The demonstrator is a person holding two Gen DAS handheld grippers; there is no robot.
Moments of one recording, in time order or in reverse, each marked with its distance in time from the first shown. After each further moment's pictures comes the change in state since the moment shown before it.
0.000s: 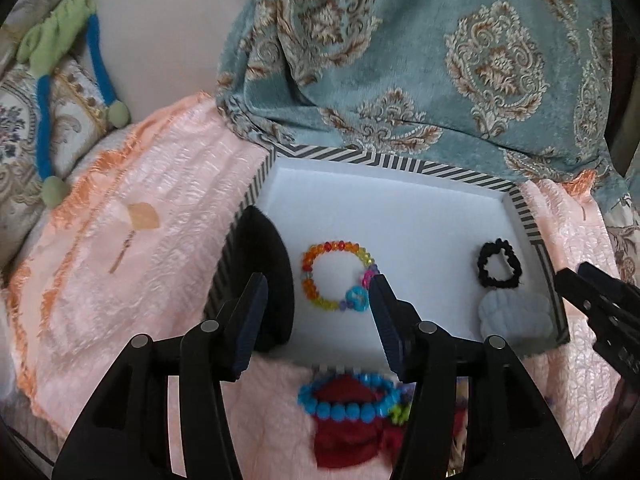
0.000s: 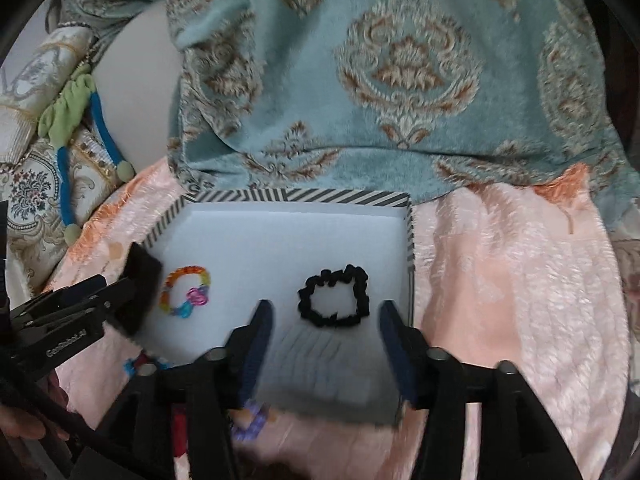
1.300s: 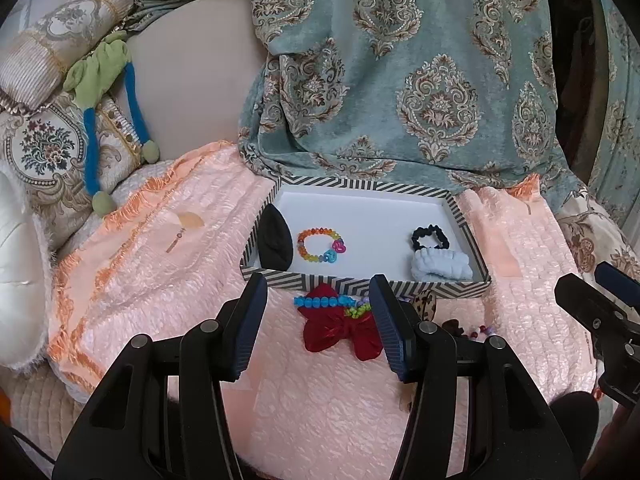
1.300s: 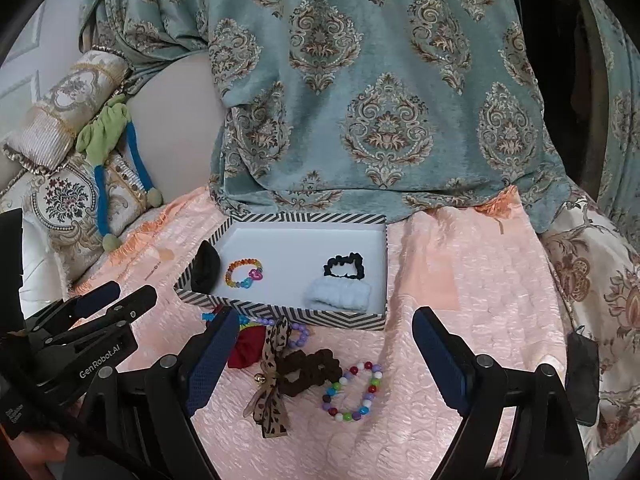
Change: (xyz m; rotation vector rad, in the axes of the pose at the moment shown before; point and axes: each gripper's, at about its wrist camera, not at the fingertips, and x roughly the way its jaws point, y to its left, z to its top) left arm -0.147 -0.014 -0.076 0.024 -0.183 -0.011; right arm -0.155 0.042 -0.067 -0.004 -0.163 -0.046
